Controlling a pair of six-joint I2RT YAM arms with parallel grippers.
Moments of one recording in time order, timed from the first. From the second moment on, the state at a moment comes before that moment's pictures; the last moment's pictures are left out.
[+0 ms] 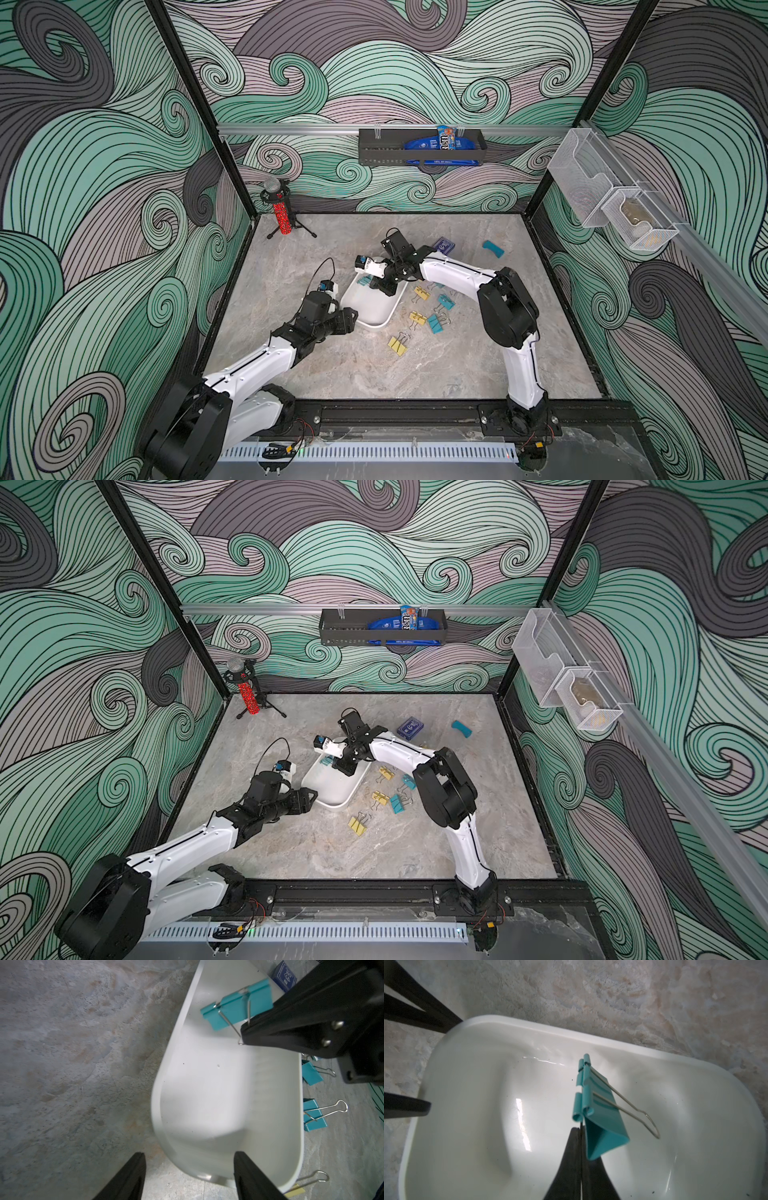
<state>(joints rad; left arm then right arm) -0.45 1.10 0.39 -0.03 0.10 -0.48 0.67 2.09 1.62 -0.57 -0.38 -0.49</state>
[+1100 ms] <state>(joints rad) -0.45 1.12 0.39 -0.03 0.11 -0.46 0.09 1.39 0.91 -0.09 -0.91 0.62</state>
